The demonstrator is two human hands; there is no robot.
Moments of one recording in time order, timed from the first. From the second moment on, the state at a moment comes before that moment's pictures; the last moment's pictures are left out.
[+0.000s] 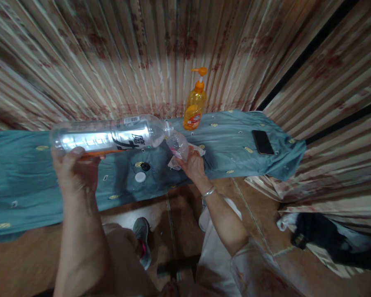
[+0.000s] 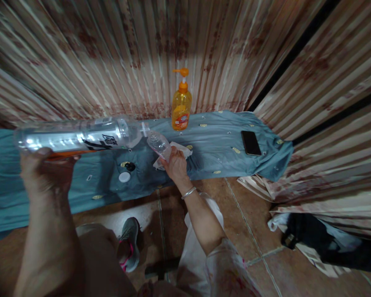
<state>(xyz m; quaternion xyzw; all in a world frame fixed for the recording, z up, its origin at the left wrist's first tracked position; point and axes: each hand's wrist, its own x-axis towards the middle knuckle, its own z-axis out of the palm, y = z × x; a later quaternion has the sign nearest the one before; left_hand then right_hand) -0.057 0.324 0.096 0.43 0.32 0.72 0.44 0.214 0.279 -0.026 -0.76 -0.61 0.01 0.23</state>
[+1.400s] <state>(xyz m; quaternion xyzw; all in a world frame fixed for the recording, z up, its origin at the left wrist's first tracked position) -0.060 0.320 0.092 0.37 0.34 0.75 0.44 0.217 0.279 -0.047 -0.73 -0.62 -0.03 0.29</state>
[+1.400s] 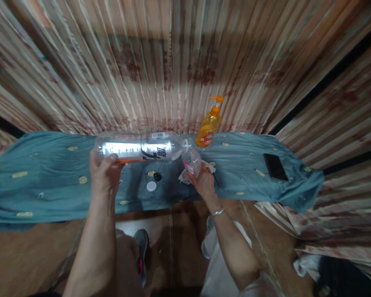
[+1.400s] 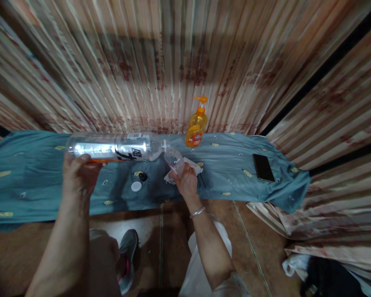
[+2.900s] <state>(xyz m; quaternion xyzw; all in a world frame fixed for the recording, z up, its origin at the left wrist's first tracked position) -0.070 0.322 0.071 0.37 0.34 0.75 0.43 0.223 0.281 -0.066 -0.72 -0.61 -0.05 0.32</state>
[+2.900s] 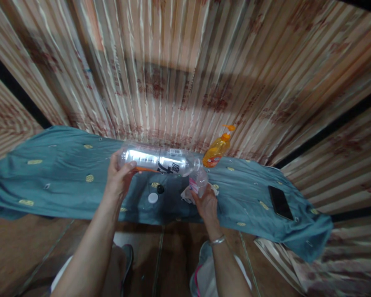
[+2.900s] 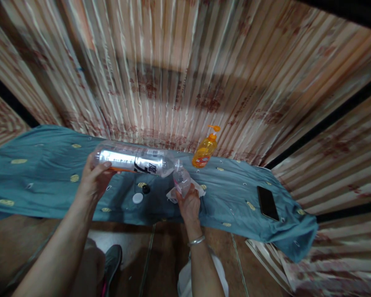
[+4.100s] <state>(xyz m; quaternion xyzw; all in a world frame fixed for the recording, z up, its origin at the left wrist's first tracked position) -0.070 0.321 0.073 0.39 0.34 0.74 0.43 0.224 0.281 -0.062 -0.73 -0.61 -0.03 0.32</state>
